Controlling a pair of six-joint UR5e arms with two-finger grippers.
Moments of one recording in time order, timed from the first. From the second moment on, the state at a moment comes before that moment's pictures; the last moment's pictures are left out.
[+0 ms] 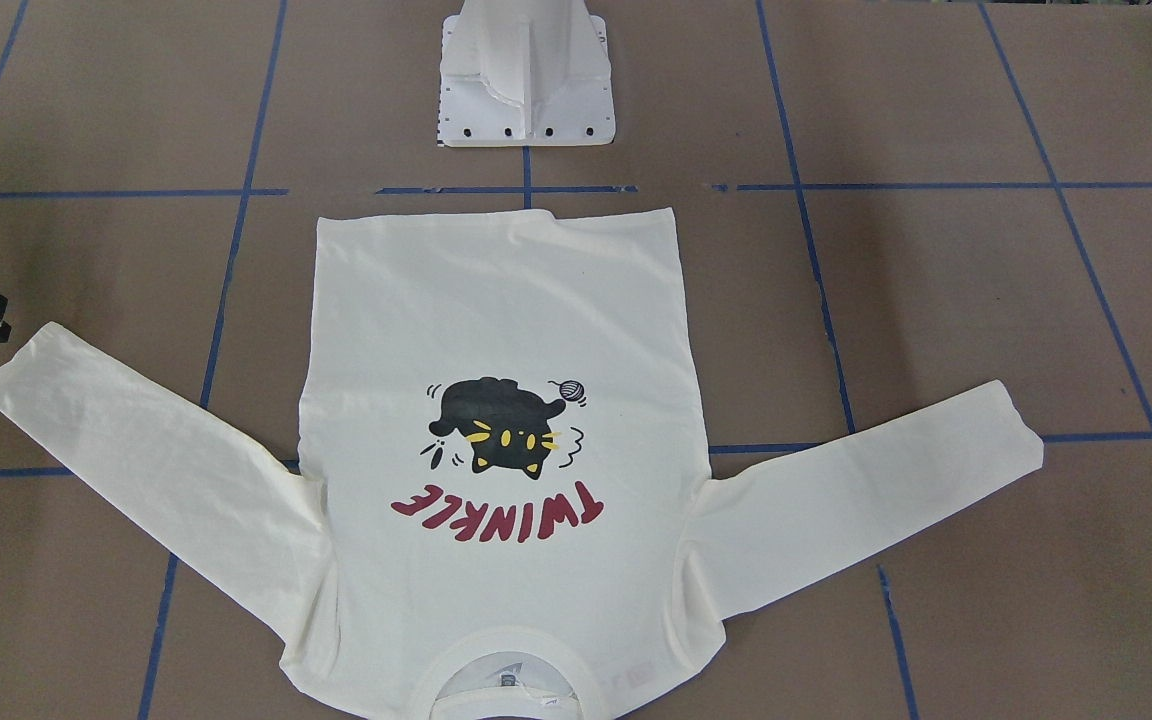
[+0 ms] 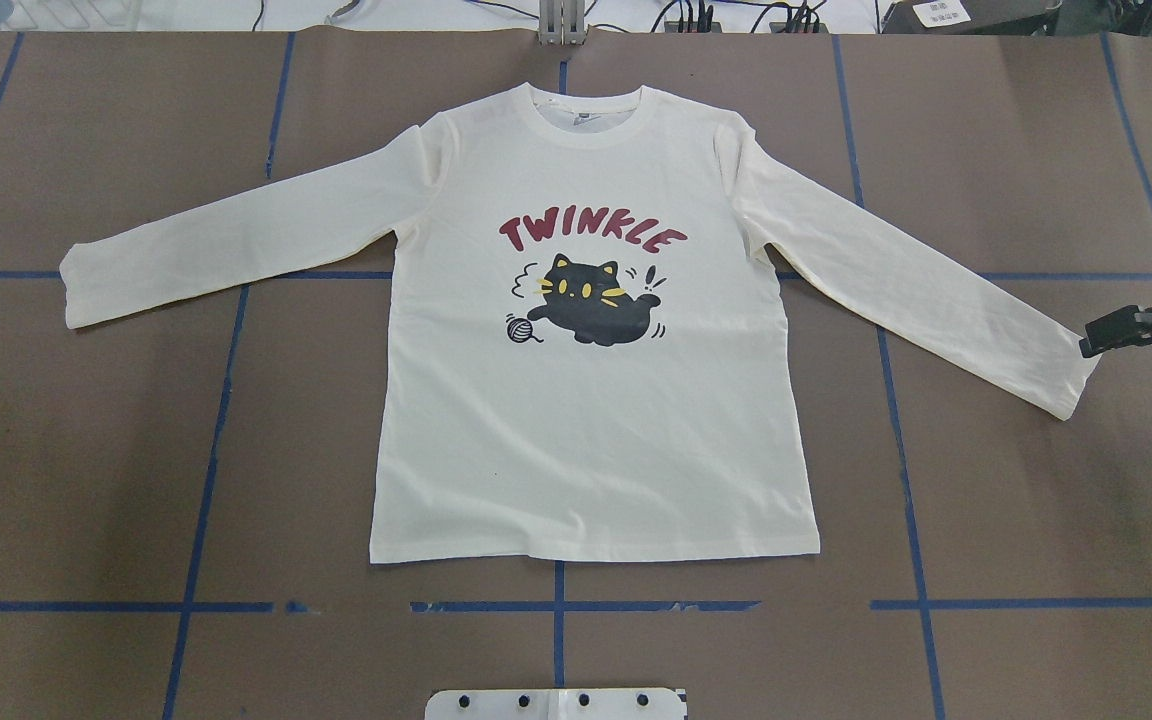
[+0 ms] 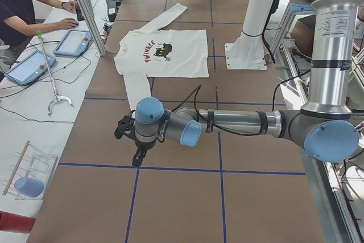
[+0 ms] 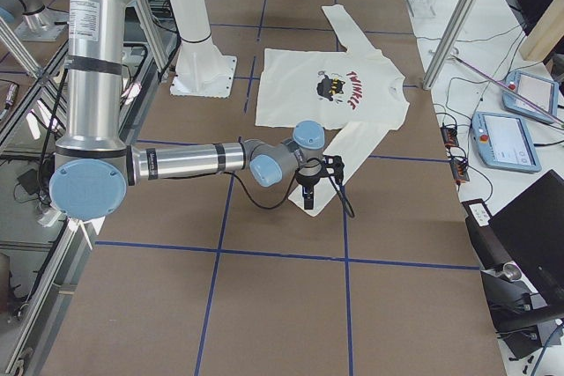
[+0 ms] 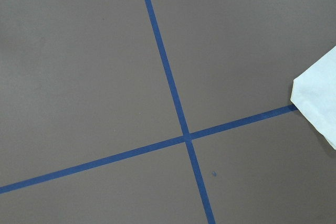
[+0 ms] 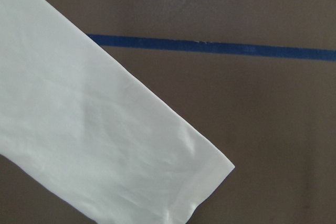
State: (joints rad) left arm -1.54 -1.57 -1.58 -1.89 -2.31 0.03; right arm 1.06 -1.66 1.69 -1.11 2.18 0.64
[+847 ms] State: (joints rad) left arm -1.54 -1.57 -1.57 -1.89 -2.31 0.04; right arm 0.98 -1.64 1.60 -1.07 2.16 0.68
